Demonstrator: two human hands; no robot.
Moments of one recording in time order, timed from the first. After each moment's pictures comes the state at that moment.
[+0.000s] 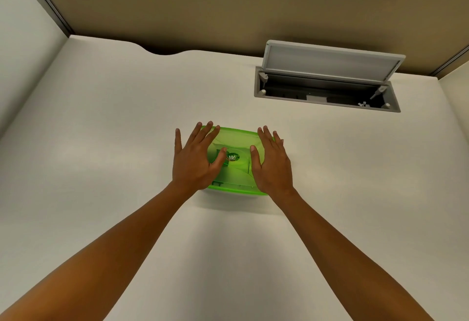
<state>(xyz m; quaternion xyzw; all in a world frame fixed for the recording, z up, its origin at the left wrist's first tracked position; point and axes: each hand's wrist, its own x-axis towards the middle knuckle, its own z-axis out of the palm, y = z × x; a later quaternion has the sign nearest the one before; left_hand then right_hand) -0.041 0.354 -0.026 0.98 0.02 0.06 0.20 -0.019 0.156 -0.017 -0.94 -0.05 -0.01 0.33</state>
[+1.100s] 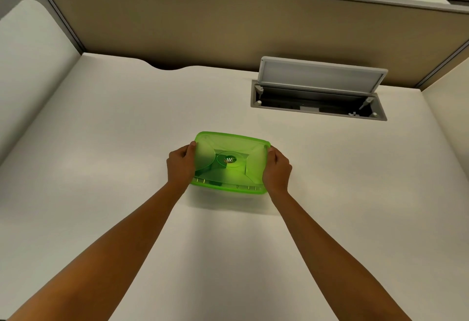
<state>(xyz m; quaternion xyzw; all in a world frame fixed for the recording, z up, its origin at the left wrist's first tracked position) -0.049 0.363 -0.020 0.74 0.31 0.06 0.59 -0.019 0.147 -0.028 -0.83 0.15 -0.06 0.53</state>
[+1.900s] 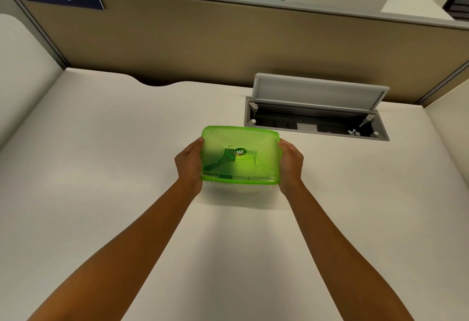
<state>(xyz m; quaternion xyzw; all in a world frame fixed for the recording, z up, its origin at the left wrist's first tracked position) 0.047 0.326 -0.012 0.48 0.39 0.07 0.78 0.094 0.116 -0.021 -0.65 0.26 -0.01 0.72</state>
